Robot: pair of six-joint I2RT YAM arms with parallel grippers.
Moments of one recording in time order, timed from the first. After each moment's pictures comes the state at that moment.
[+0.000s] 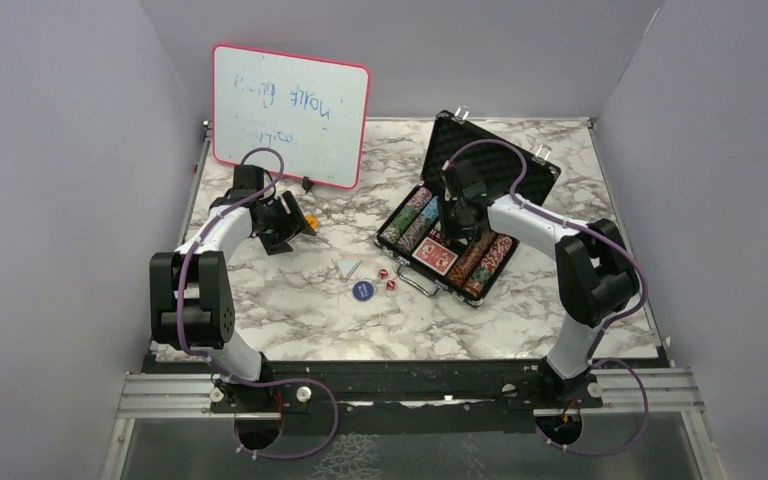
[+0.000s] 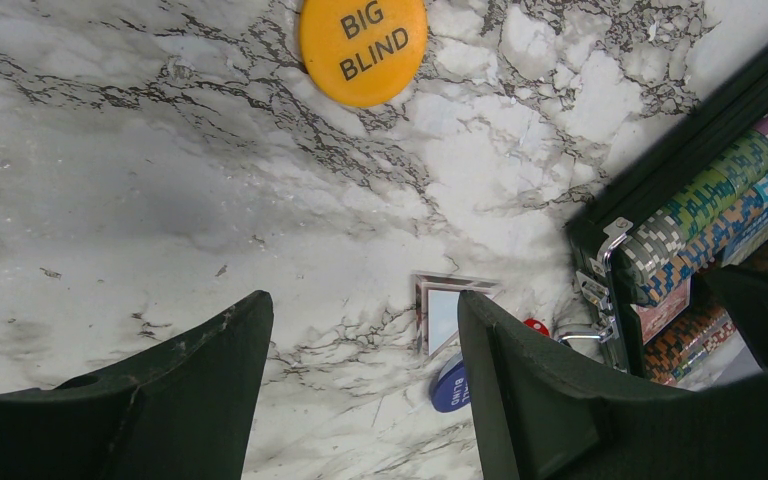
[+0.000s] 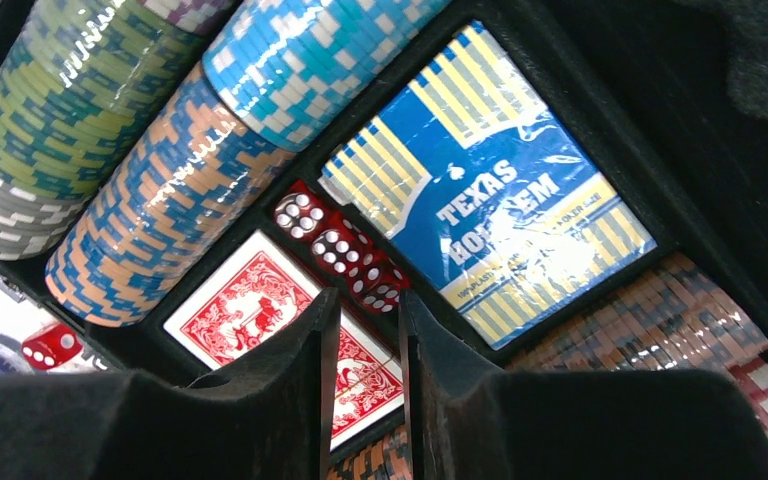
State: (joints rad) left arm 0.02 1.60 1.03 -0.52 0.35 -0.51; right arm 0.50 1.80 1.22 -0.46 0.04 0.30
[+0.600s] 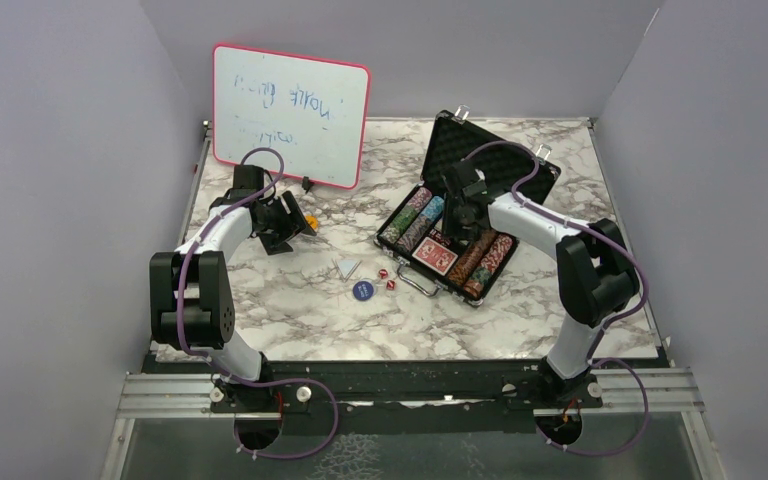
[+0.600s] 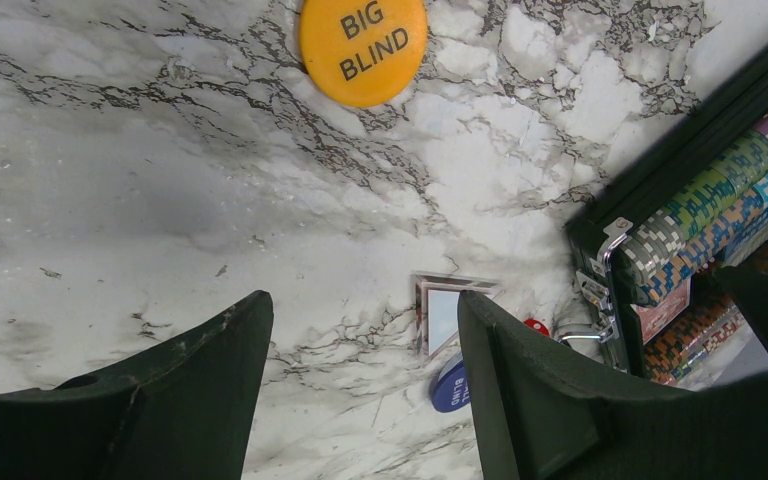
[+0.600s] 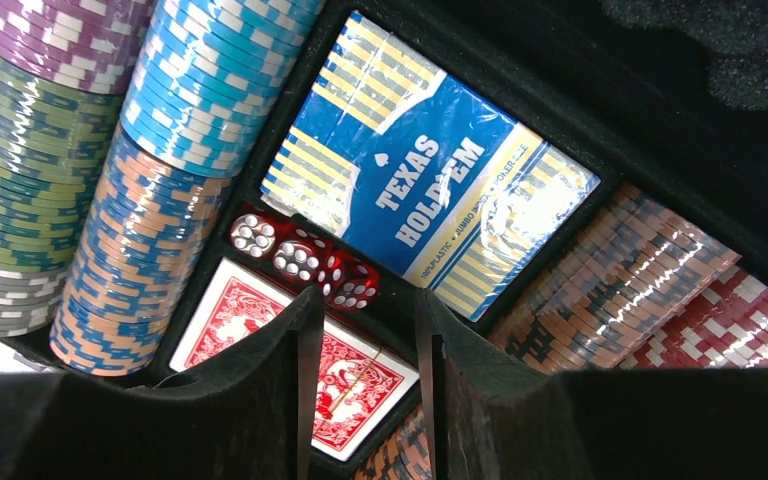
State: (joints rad) left arm 0.02 1.60 1.03 -0.52 0.35 -0.51; right arm 0.50 1.80 1.24 -0.53 0.17 0.53
